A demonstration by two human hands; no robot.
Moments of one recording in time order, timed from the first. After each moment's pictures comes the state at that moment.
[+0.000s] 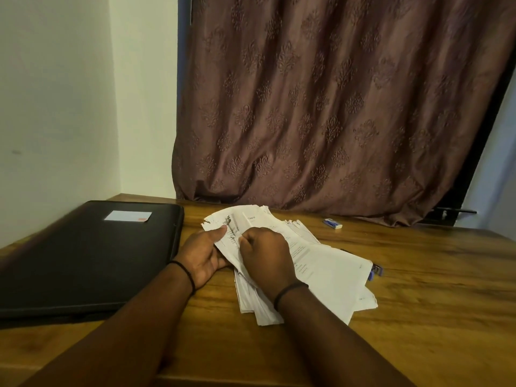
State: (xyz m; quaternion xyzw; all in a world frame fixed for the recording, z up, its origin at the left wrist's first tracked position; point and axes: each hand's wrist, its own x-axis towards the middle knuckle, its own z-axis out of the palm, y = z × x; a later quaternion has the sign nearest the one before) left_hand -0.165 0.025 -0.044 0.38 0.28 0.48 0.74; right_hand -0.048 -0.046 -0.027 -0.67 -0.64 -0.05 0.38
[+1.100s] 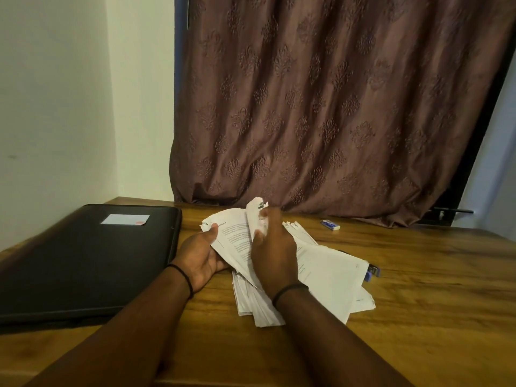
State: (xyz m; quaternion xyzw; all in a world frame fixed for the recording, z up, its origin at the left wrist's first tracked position) left_hand -0.165 0.020 -0.039 0.37 0.29 0.49 0.73; right_hand -0.043 -0.050 -0.024 -0.66 -0.56 -0.06 0.51
